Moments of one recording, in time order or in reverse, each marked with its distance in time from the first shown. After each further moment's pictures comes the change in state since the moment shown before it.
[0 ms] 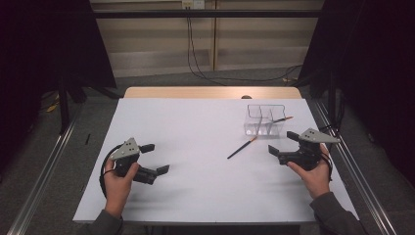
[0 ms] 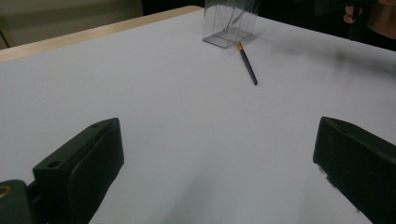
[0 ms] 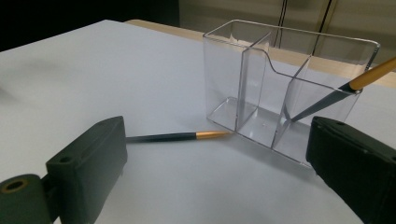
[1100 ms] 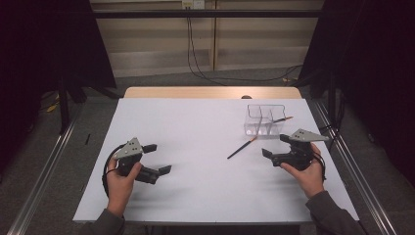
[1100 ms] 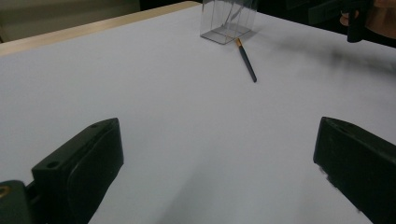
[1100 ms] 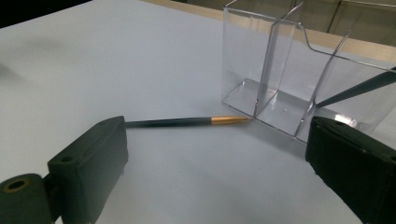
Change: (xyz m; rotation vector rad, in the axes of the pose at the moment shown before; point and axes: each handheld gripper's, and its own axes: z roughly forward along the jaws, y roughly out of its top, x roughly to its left) left arm 0.000 0.000 0.006 0.016 -0.007 0.002; right arm 0.010 -0.001 0.018 0.097 0.030 -0.008
